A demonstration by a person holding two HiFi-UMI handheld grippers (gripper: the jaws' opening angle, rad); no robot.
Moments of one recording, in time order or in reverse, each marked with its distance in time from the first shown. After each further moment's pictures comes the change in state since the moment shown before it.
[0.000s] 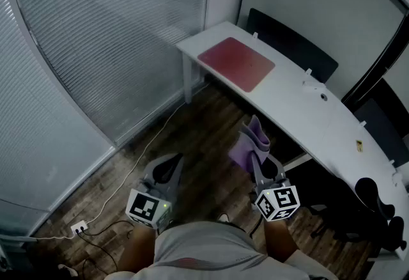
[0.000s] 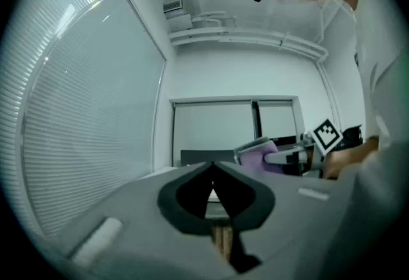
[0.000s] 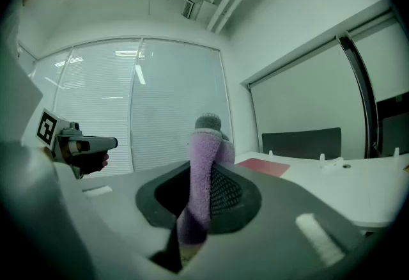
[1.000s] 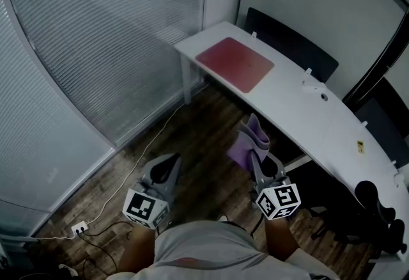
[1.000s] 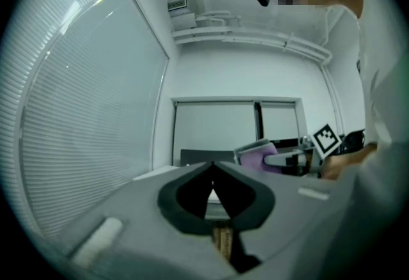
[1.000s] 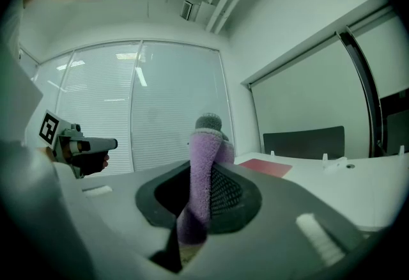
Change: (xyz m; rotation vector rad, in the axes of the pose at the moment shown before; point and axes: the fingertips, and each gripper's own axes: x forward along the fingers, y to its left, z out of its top) left arm 0.023 -0.005 0.009 -0.048 -0.022 0.027; right arm 0.007 -0.028 0.003 0.013 -0.008 0.033
